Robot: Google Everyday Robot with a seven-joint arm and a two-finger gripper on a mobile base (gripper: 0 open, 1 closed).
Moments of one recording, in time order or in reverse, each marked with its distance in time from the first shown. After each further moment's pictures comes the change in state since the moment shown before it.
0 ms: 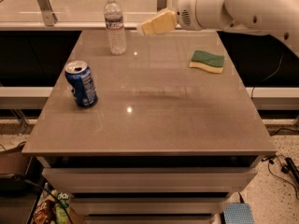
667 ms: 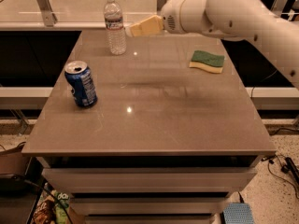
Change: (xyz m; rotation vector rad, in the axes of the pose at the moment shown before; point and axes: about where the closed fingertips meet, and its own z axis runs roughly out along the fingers) arm 0.005 0.008 0.056 -0.076 -0.059 0.027
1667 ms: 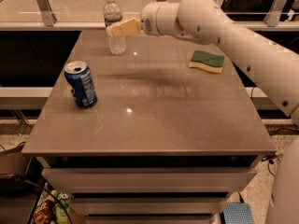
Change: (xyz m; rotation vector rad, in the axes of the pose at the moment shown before) arm 0.000 0.016 0.077 -0.058 -0.060 0.045
